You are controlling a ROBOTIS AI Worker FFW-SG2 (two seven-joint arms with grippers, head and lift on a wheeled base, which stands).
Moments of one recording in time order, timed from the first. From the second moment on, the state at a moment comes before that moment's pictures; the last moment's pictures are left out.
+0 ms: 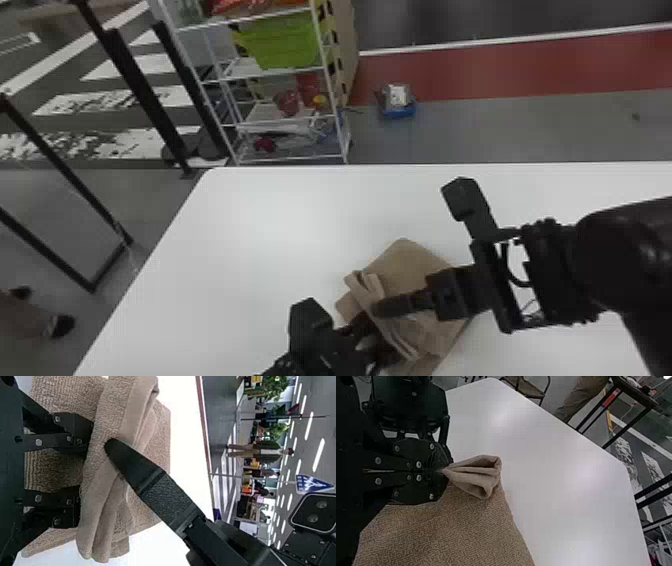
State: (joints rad) left arm 0.54 0.13 -0.07 -2.02 -0.07 0.29 -0.54; right arm -0.27 0.00 0.33 -1.81 -0.45 1.57 0.45
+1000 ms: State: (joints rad) left arm 0.56 0.13 -0.06 -2.04 -0.07 0.29 -0.53; right arm -0.06 0.00 0.13 -2.09 -0.57 1.57 0.50
